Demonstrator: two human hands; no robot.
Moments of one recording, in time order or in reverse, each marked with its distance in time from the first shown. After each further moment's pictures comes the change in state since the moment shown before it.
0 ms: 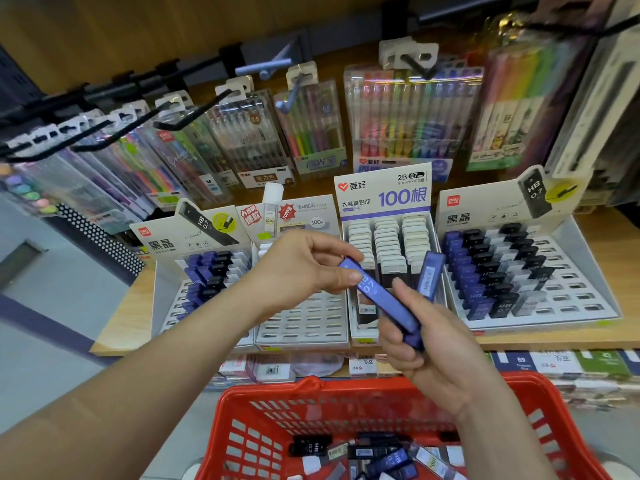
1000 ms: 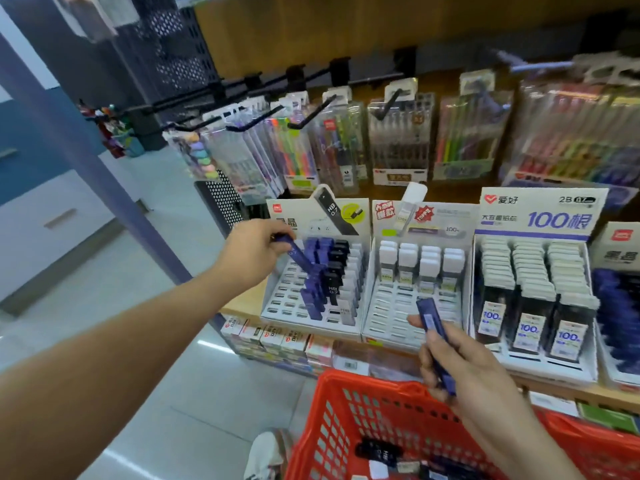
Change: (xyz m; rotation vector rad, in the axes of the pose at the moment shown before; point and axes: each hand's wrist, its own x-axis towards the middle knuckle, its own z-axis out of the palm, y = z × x) left_hand -0.073 -0.085 -0.185 0.845 0.587 0.034; right_hand 0.016 0.073 0.069 -0.466 -0.003 -0.120
